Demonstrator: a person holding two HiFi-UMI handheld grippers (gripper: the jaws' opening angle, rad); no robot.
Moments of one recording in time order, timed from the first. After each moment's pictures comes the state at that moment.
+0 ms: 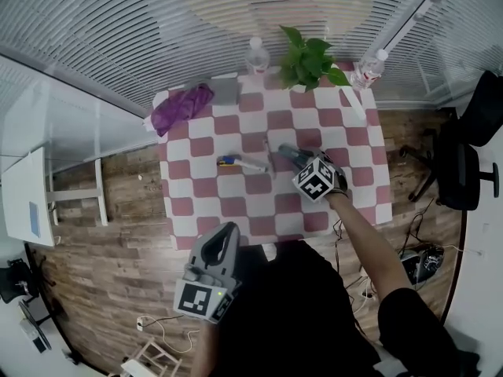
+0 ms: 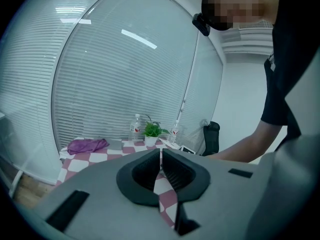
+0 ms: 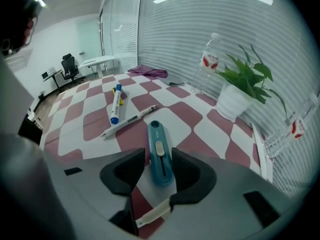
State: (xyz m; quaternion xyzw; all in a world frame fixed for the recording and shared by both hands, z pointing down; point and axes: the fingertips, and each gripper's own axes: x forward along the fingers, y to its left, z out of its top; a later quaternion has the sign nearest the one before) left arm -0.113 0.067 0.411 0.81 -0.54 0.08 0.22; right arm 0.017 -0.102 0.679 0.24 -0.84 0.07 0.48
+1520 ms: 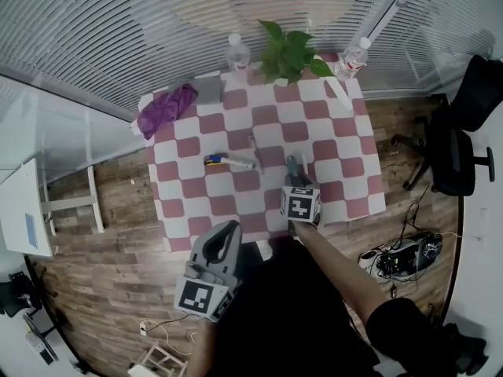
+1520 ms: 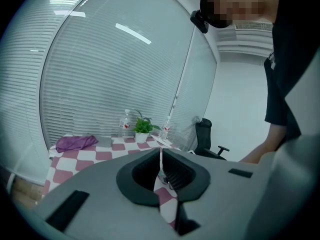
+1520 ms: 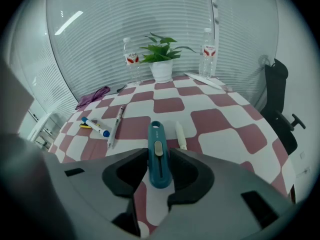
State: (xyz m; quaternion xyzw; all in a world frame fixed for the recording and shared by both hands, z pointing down) left arm -0.081 0.063 0.419 0.83 -0.50 0.09 0.23; right arm 0.068 -0.035 0.679 0.55 -0.69 0.34 0.33
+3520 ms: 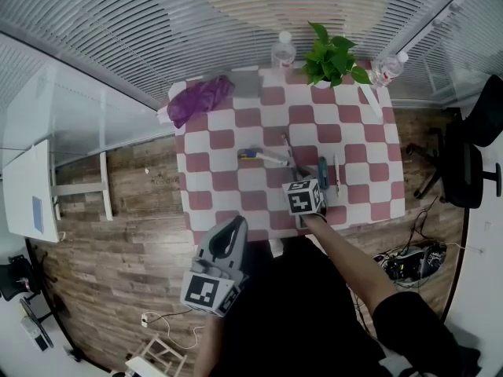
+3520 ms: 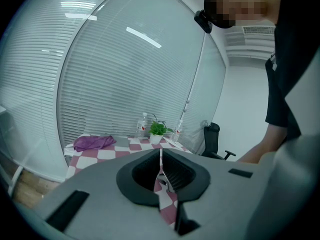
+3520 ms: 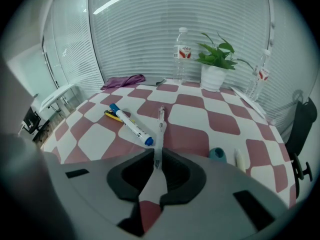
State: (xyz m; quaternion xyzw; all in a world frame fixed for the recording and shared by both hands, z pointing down) left arm -0.168 0.070 0.419 0.81 -0.53 0.07 0.24; right arm -0.047 -0.046 0.683 0.45 -0.76 0.24 0.40
